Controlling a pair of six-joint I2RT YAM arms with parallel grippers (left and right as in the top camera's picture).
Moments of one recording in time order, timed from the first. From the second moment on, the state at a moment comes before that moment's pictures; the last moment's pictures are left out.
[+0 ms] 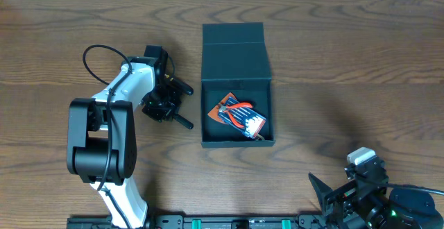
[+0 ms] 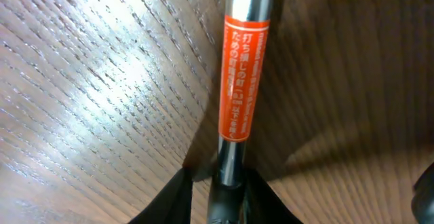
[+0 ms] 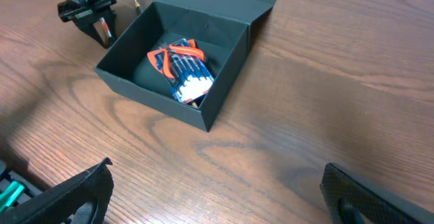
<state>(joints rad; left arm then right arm) -0.10 1.96 1.23 -0.93 0.17 -1.09 0.39 0.27 0.85 -1.16 -0.11 0.04</state>
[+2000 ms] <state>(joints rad) -0.30 1.47 1.23 -0.87 0.03 -1.09 0.39 0.27 0.85 -1.16 -0.11 0.04</state>
